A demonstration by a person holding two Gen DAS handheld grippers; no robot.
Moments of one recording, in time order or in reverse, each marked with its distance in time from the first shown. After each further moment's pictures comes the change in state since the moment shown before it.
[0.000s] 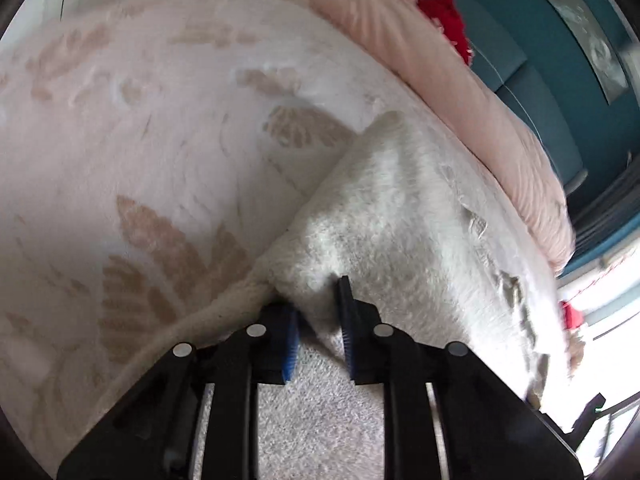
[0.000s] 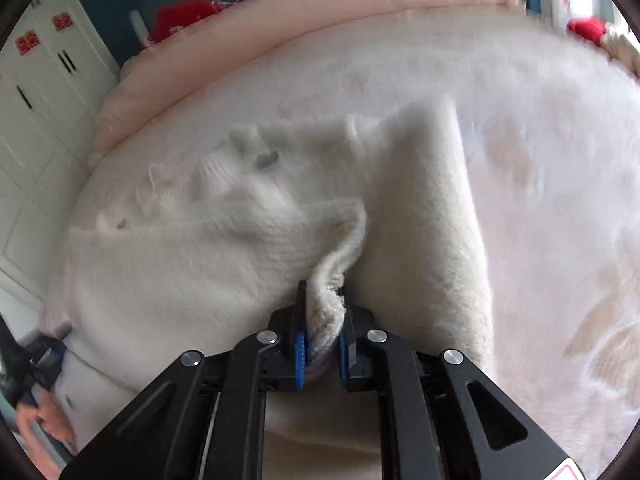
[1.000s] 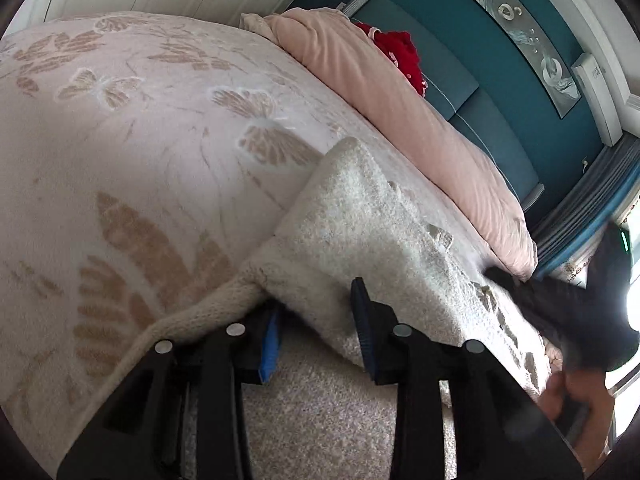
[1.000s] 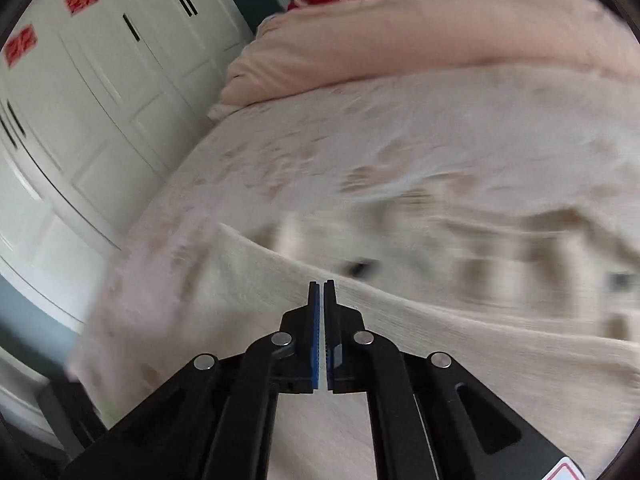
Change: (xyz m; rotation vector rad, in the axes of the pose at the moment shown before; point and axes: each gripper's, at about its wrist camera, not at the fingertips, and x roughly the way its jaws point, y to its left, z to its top) left arm 0.003 0.019 -0.017 0.012 -0.156 -0.195; right arm 0.054 0.198 0.032 -0.307 0.036 0.172
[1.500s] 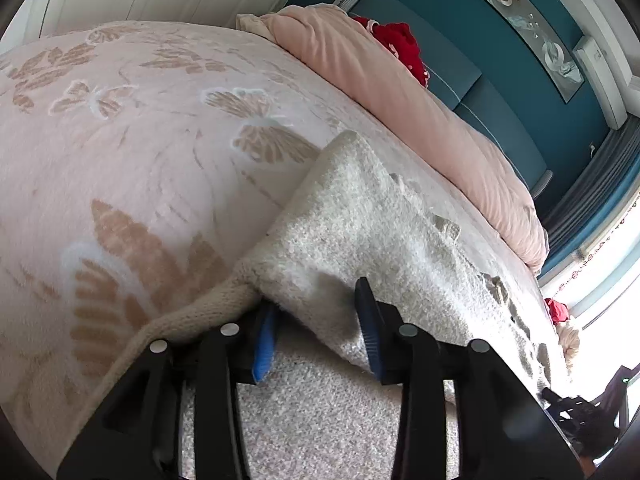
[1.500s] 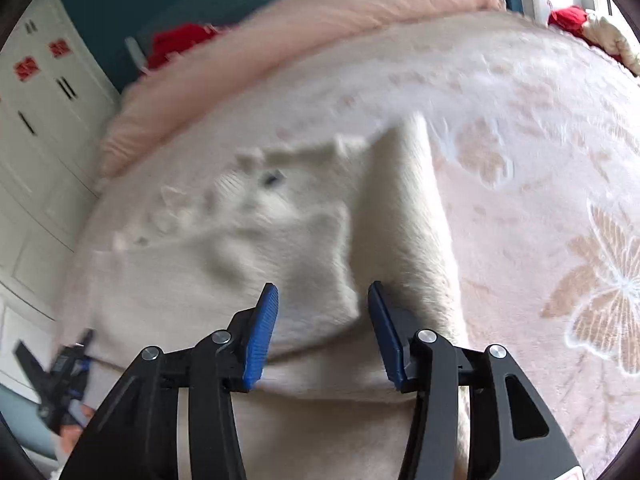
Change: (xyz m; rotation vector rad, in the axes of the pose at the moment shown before) left arm 0.004 -0.009 0.000 0.045 0.017 0.045; right arm -0.098 -0.161 -0.099 0.374 -0.024 -0.189
